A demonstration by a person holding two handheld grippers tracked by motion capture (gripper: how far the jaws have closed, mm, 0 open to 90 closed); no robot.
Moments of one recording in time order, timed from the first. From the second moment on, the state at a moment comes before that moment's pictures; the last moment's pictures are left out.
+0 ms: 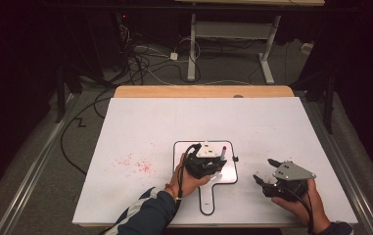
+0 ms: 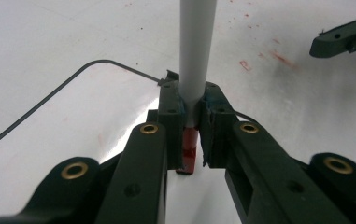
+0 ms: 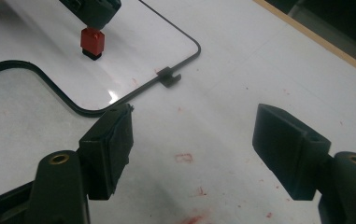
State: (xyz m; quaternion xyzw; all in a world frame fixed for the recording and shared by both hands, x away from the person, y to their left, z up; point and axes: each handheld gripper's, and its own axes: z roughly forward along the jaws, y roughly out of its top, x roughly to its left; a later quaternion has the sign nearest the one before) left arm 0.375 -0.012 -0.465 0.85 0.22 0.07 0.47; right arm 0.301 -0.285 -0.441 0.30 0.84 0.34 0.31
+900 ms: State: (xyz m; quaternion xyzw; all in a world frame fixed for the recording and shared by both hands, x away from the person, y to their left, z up) left arm 0.390 -0.046 -0.466 0.85 0.22 0.03 0.49; right arm 0.301 -0.287 -0.441 0.30 0.84 0.35 0.30
